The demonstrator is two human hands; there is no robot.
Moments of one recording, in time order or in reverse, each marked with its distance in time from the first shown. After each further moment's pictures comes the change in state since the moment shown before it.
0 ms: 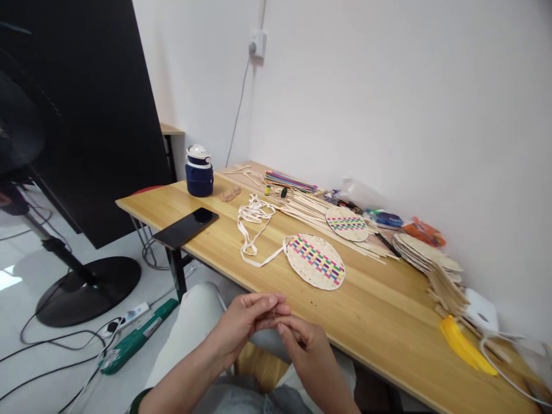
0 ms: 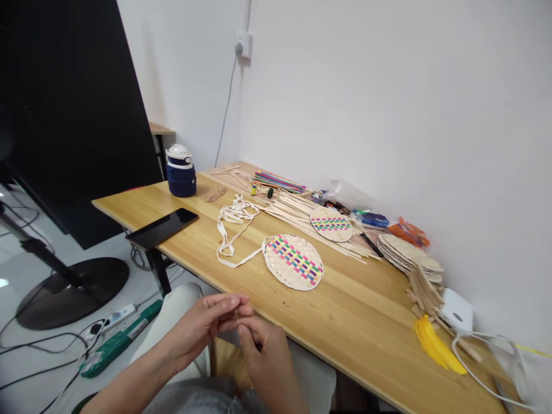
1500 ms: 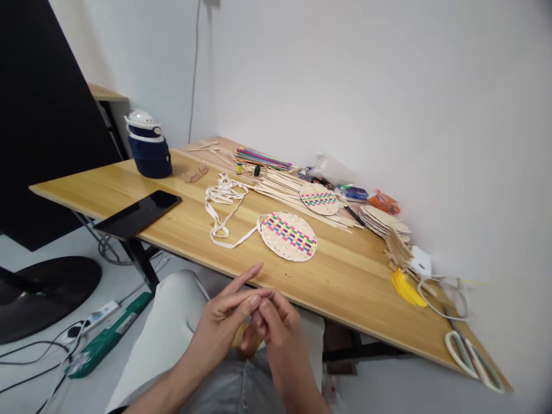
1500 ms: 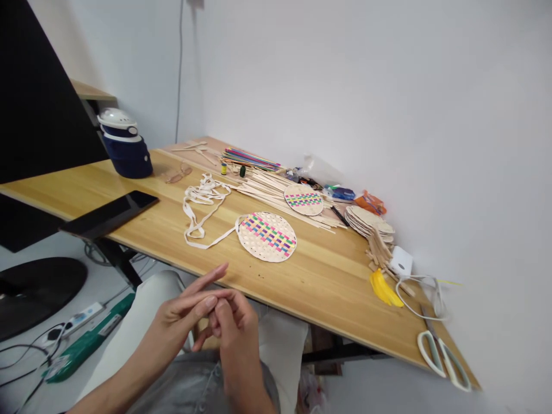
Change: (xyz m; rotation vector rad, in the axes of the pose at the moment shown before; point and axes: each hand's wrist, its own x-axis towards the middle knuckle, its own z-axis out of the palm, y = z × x) left_hand -0.021 -0.014 0.013 0.506 0.046 0.310; right_hand -0.014 -0.012 0.030 0.808 0.257 0.187
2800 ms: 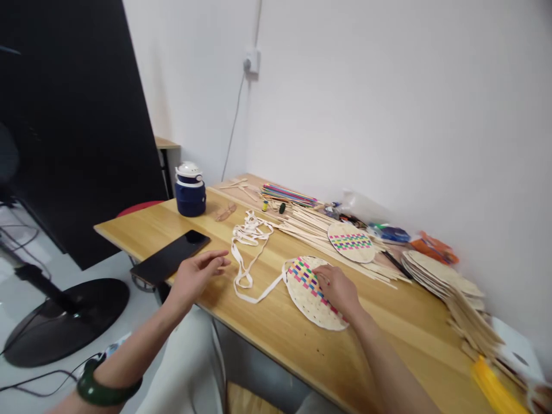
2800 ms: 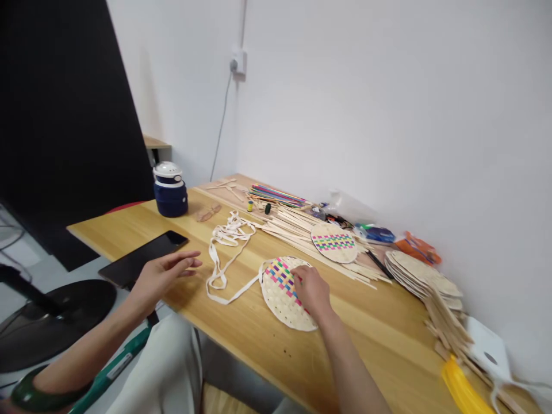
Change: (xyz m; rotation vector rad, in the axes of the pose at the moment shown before) left_hand 0.124 0.038 -0.126 0.441 0.424 0.085; right_hand 0.198 -0.085 -0.097 -1.561 0.111 -0.356
